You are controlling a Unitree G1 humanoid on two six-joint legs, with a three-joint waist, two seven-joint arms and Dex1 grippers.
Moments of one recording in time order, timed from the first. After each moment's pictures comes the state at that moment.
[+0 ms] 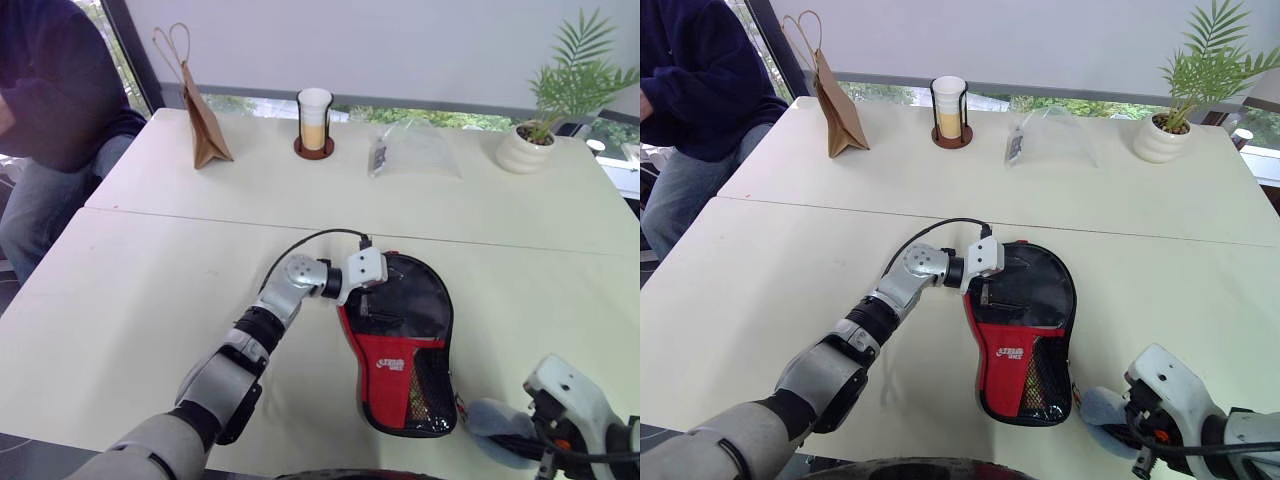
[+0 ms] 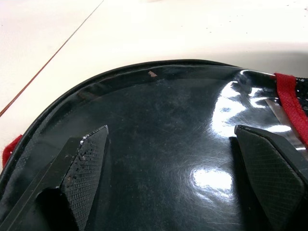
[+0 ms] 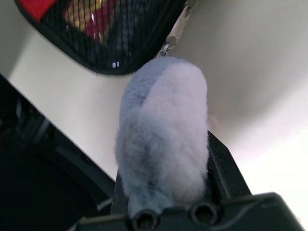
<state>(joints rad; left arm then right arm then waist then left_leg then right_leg) -0.75 0.00 -0.38 0.81 0.02 -0.19 -1.07 0.90 -0.95 -0.68 -1.01 0.41 0.97 1.00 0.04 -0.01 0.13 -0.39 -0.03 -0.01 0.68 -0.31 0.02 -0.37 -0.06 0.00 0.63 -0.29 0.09</state>
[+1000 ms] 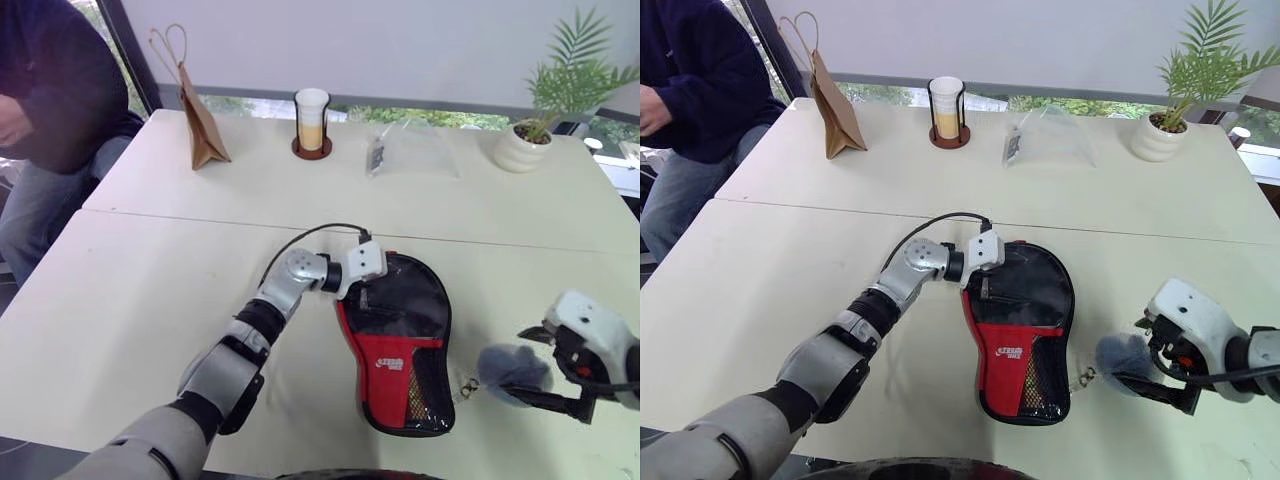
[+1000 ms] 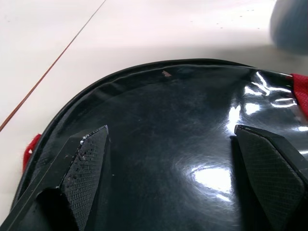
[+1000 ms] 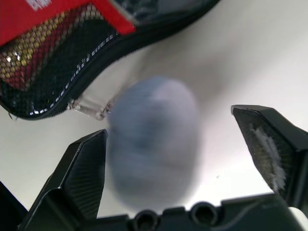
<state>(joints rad) -0.81 0.00 -0.37 0.89 0.02 -0.21 -1.06 0.50 -1.15 -0.63 -0.75 0.35 0.90 1.13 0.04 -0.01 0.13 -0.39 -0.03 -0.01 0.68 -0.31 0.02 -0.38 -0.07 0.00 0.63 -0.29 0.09</state>
